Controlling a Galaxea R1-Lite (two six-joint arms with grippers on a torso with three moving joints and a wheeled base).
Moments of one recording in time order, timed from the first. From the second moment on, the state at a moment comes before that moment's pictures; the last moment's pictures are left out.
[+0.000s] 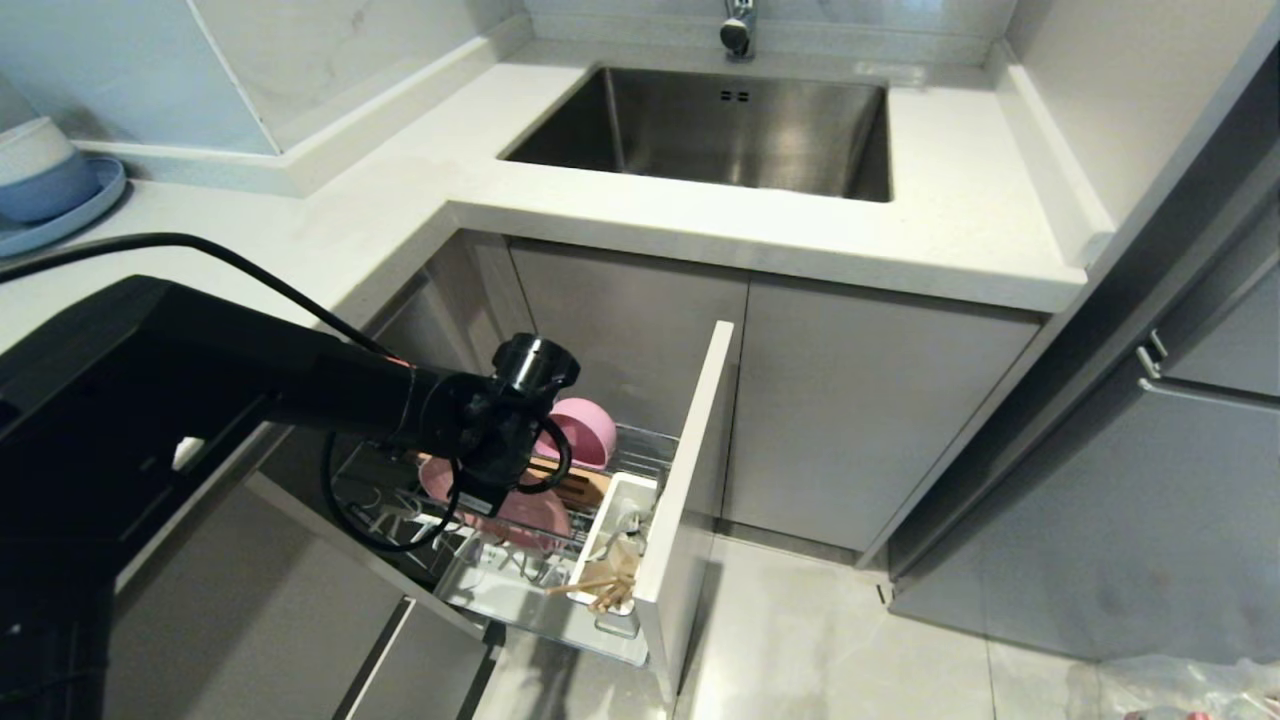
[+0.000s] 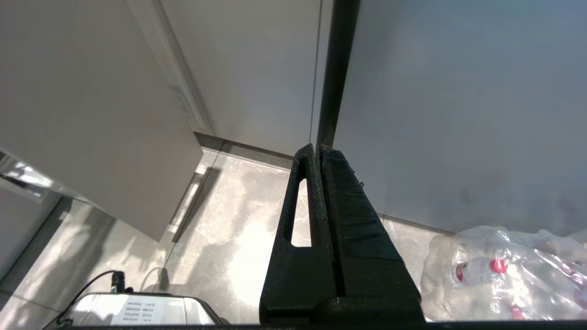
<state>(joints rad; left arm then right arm) -0.43 2.12 -1.41 0.22 0.63 -1.45 0.00 0.00 0.00 0.02 0.02 -0.02</state>
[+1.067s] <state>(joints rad) -0.47 1.94 -1.40 0.33 0.65 -1.45 0.00 0.00 0.00 0.02 0.02 -0.02</state>
